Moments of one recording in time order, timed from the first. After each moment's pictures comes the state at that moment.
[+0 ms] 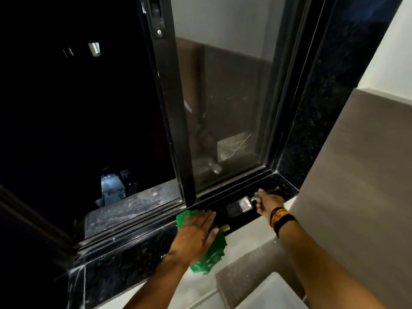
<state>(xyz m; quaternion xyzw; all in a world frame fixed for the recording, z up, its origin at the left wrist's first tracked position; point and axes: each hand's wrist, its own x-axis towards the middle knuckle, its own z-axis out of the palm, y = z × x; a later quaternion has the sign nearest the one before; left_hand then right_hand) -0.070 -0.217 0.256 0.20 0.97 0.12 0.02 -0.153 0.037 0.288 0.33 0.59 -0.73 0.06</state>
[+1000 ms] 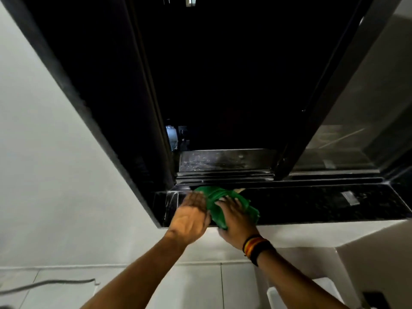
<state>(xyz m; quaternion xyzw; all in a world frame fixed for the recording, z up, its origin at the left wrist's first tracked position) 0.052 -0.409 0.232 0.00 1.00 -0.07 0.02 -0.012 -0.243 0.224 -0.37 0.91 -0.18 0.10</state>
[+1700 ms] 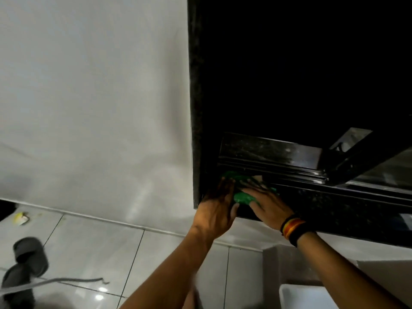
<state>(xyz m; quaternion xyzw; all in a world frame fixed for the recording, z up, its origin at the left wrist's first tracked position) 0.087 -0.440 0.219 -0.11 0.98 0.15 0.02 -0.049 -0.288 0.229 -0.46 0.85 -0.18 0.18</state>
